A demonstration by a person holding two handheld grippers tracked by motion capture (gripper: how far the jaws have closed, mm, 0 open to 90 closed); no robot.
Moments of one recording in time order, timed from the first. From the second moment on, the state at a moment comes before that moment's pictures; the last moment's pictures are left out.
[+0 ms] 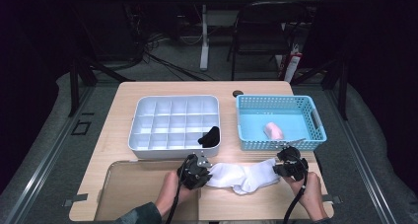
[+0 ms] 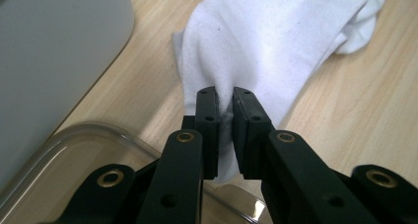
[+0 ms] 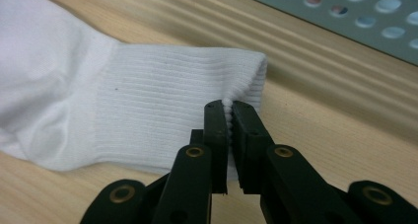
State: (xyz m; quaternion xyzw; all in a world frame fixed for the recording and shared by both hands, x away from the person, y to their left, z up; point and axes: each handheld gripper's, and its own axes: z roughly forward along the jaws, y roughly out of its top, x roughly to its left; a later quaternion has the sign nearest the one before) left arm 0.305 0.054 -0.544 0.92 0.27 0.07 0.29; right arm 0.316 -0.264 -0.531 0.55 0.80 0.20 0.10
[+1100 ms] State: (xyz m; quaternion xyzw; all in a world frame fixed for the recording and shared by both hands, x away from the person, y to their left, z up) left arm 0.316 0.066 -0.532 0.91 0.29 0.05 0.29; right arm 0.306 -0.265 -0.513 0.55 0.80 0.23 0.09
